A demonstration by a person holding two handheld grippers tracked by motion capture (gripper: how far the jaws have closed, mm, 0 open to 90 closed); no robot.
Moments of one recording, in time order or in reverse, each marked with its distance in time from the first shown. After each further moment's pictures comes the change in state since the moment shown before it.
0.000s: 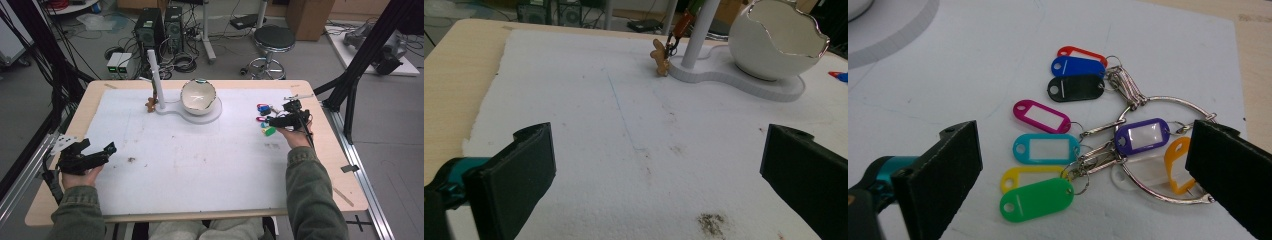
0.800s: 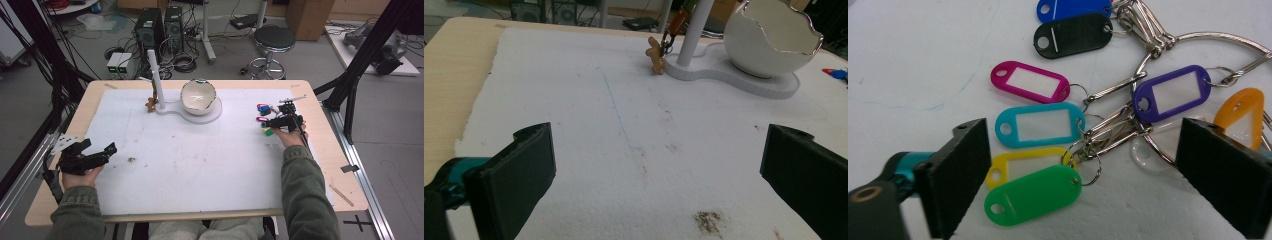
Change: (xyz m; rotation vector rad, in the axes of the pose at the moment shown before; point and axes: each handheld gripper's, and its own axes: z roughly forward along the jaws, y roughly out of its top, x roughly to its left) left arm 0.000 0.000 0.000 0.010 -0.017 0.006; right arm -0.003 -0.007 0.035 0.179 0.017 0.119
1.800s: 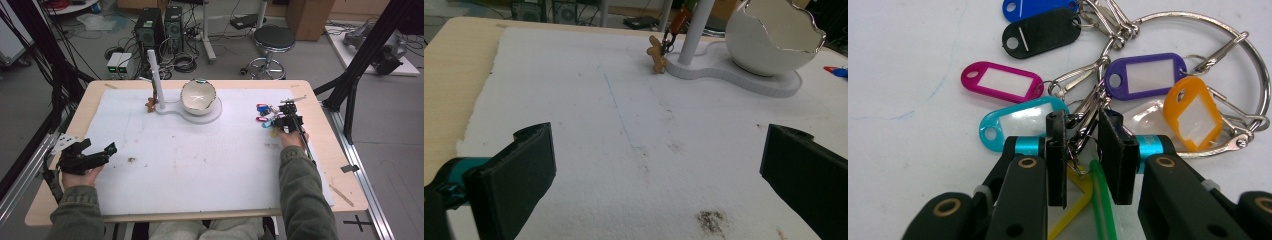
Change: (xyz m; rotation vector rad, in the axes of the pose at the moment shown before) left arm 0.000 0.000 0.001 0.000 0.002 0.002; right arm -0.002 -0.001 0.000 0.002 -0.066 0.068
